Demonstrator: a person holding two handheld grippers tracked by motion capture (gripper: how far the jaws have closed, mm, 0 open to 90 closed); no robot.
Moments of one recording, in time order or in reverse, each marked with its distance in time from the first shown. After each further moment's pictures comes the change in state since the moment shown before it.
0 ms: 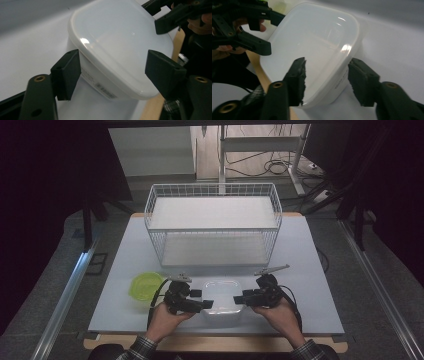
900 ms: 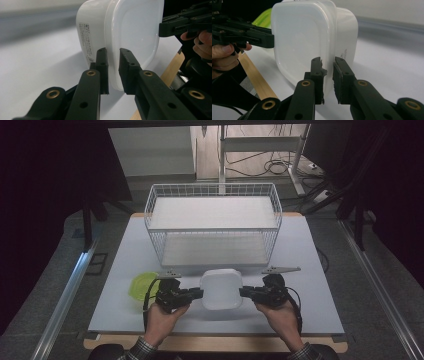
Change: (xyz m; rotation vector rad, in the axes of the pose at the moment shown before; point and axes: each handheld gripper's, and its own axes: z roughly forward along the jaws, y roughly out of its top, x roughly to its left) left arm -0.016 0.005 -0.030 -0.135 0.113 -0.106; right arm 0.018 0.000 -0.023 -0.166 -0.074 -0.002
